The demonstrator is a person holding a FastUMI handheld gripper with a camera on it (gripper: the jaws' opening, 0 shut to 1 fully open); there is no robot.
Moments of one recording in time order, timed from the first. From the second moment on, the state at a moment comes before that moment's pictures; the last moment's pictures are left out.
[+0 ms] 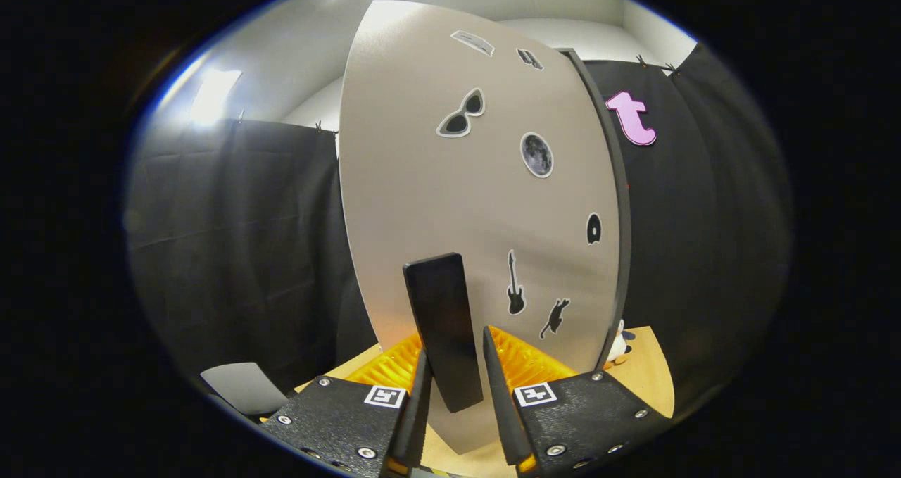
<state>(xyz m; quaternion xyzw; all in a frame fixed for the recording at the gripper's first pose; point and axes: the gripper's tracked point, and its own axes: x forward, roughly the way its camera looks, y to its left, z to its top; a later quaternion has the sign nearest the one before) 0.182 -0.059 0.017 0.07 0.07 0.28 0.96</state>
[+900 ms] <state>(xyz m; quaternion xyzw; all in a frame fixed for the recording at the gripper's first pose) 0.215 -0.043 0.010 0.02 0.05 0.21 0.98</state>
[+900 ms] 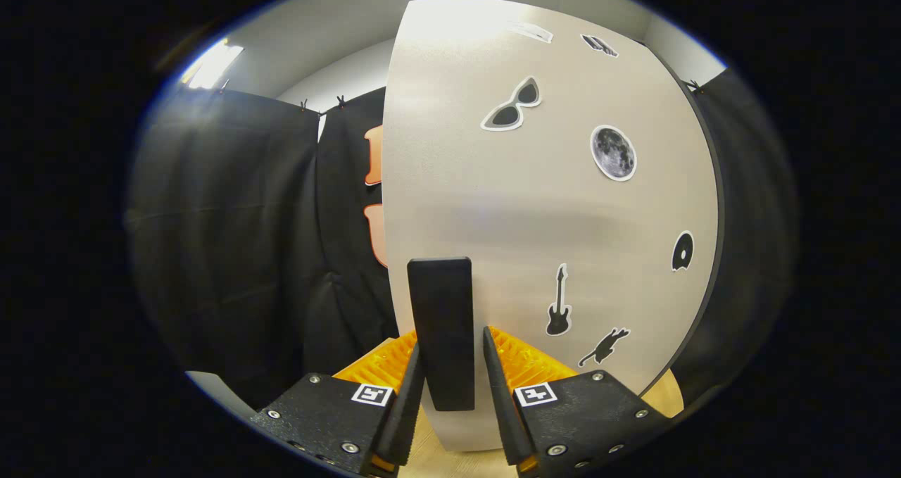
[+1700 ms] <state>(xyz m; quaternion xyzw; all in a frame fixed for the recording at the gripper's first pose) 0.230 -0.043 0.008 -0.03 0.04 0.14 0.99</state>
